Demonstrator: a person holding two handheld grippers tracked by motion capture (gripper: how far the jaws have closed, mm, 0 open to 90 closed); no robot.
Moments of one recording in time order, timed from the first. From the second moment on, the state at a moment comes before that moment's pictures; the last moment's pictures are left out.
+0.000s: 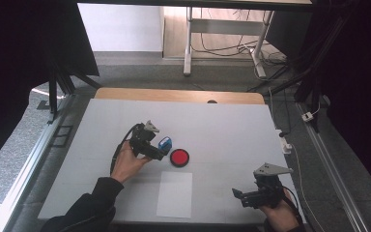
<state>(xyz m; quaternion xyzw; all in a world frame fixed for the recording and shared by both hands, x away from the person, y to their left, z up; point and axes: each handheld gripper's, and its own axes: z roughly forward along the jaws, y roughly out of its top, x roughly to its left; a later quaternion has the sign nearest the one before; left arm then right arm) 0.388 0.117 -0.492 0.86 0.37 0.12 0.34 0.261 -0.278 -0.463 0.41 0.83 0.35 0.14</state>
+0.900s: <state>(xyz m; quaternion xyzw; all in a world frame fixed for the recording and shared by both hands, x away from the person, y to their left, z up) 0.403 0.105 -0.500 0.87 0.36 0.11 0.32 0.261 -0.278 -0.463 0.40 0.83 0.35 0.14</state>
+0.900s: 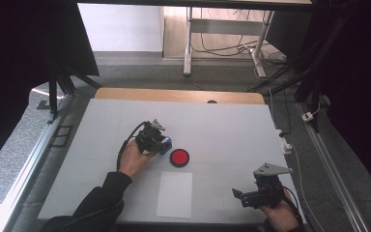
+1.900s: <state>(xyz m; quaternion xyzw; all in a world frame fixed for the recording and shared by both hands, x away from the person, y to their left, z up) 0.386 0.114 -0.473 0.86 0.36 0.10 0.34 0.262 -0.277 -0.463 0.41 0.83 0.35 0.14</state>
